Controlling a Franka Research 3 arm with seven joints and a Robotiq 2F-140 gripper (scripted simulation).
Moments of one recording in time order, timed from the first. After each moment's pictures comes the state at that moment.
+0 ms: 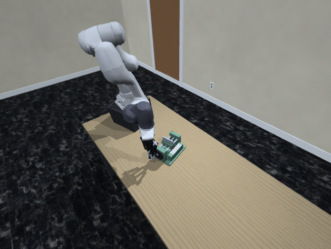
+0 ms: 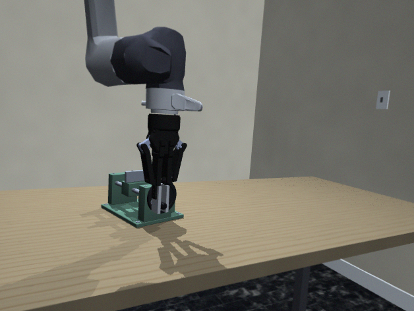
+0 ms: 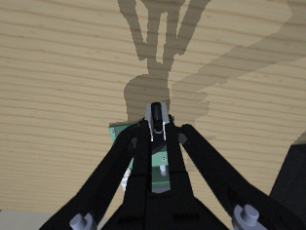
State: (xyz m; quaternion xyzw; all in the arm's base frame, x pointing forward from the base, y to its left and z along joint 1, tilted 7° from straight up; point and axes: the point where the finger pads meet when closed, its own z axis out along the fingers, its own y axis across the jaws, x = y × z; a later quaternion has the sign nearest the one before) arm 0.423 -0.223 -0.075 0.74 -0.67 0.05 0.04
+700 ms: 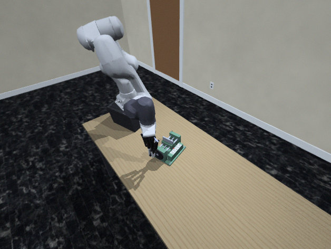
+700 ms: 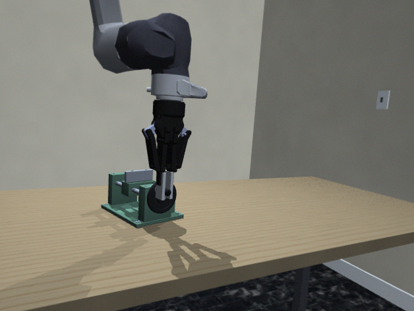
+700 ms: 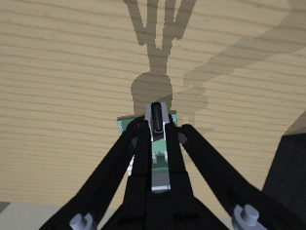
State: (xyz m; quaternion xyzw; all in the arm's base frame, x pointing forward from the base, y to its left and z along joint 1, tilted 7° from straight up) arm 0.433 -0.218 -0.044 0.73 -0.68 0.04 0.04
